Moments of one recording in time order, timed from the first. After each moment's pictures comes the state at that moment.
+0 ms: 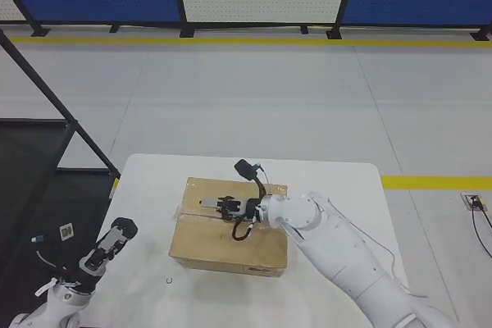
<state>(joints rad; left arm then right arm) 1.45 -1.04 -1.72 -1.60 -0.26 -0.72 -0.52 -0.39 -1.50 0.72 -0.88 0.09 -0.13 0.74</state>
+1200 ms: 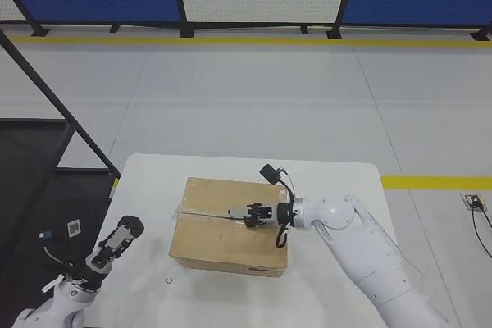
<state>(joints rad) 1.42 -1.04 -1.70 -1.62 -0.24 -0.71 -0.53 -0.56 -1.38 1.01 -1.05 0.01 -0.21 1.04</state>
